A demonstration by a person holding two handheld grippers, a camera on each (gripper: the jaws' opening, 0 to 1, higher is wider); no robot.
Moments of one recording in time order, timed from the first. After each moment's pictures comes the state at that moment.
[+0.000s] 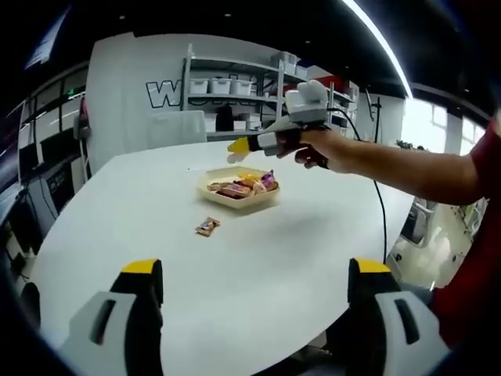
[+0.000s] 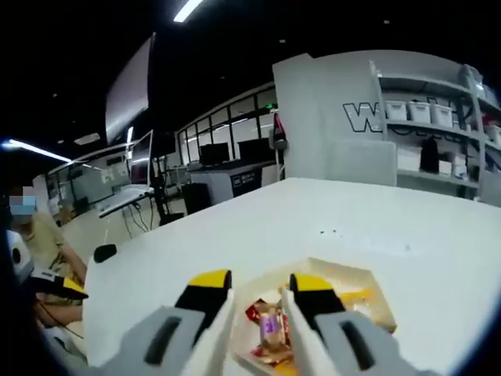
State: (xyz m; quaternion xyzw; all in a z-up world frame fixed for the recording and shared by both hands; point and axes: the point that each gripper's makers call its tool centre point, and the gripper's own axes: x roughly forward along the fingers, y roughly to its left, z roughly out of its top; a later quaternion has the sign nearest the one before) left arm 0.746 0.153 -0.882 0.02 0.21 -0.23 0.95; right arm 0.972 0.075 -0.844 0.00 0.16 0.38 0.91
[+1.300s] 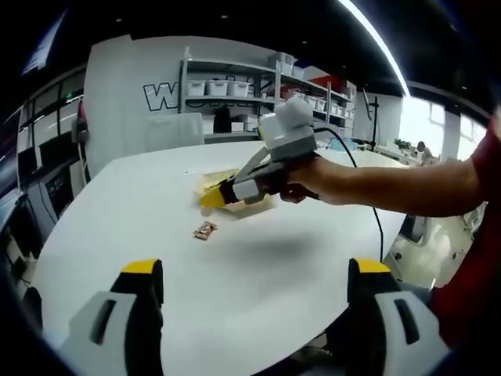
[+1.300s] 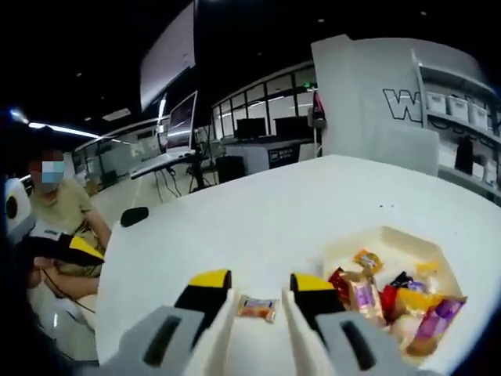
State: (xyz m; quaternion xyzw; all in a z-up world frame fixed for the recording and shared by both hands) left arm 0.745 0.149 -0.877 0.03 0.21 -0.24 0.95; right arm 0.911 0.147 -0.904 -0.05 0.20 0.47 0.86
